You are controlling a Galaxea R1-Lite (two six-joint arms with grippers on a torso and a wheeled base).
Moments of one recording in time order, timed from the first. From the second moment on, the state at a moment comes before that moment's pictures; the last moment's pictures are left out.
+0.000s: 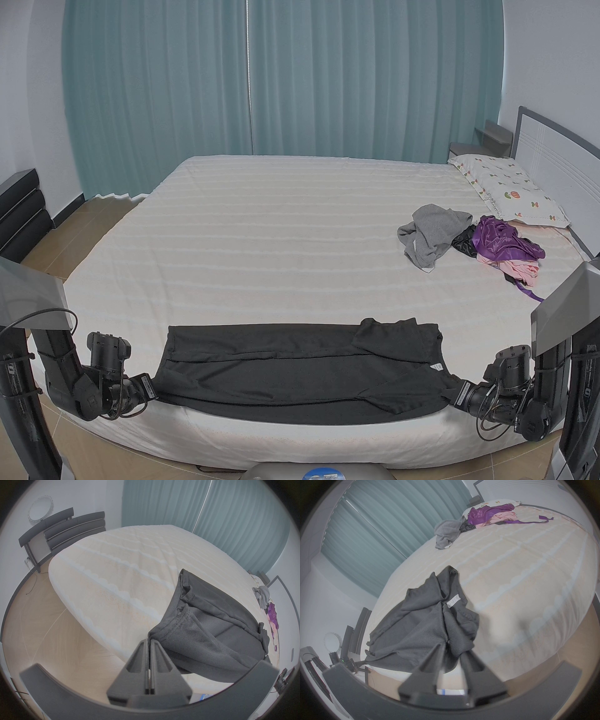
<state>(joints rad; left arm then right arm) -0.02 2.18 -0.28 -0.95 0.13 -0.50 0.24 2.33 -0.02 -1.55 0.03 0.70</state>
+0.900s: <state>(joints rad) -0.02 2.11 -0.40 -0.92 -0.02 -0.56 0.11 2.18 -0.05 -1.55 0.17 0.69</state>
